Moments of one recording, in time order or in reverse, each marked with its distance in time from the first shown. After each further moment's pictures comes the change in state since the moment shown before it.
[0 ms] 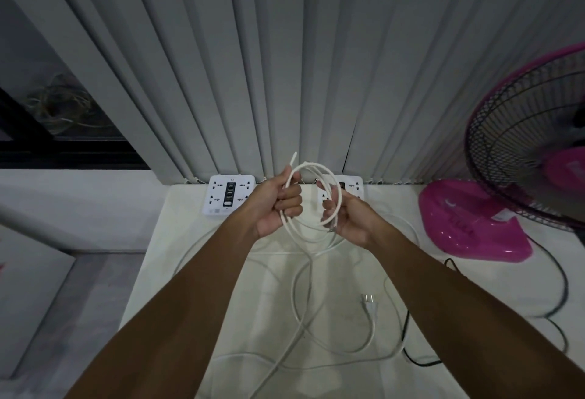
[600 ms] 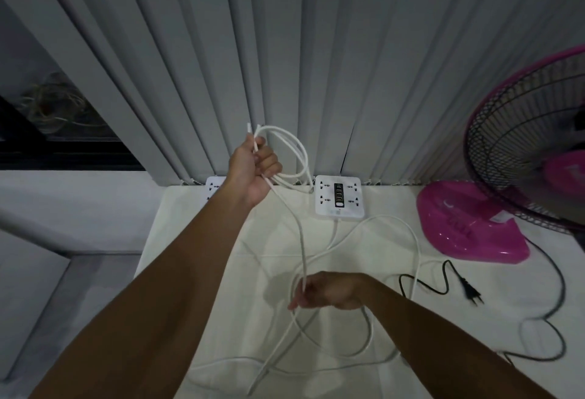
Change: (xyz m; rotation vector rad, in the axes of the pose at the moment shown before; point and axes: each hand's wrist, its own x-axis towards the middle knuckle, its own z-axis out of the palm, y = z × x) left_hand 0.018 0.054 0.009 -0.239 0.182 0.302; right_hand -0.032 0.105 -0.024 -0.909 -0.343 0.375
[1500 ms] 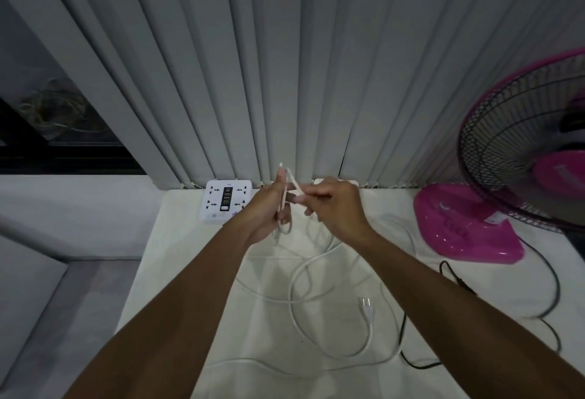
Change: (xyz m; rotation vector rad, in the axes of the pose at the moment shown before) left_hand -0.027 -0.046 -0.027 0.746 0.035 -0.099; right_hand -0.038 -0.133 -0.024 -0.142 0.996 -0.692
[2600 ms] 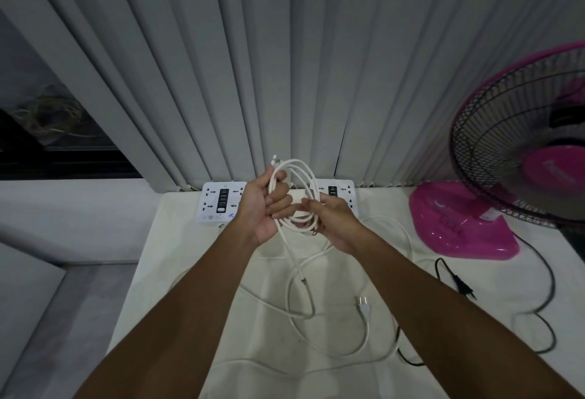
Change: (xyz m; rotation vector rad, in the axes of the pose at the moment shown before) left_hand -0.014 0.006 0.008 -0.640 -0.263 0.022; right_hand 0.000 0.037 0.002 0.571 -0.129 0.614
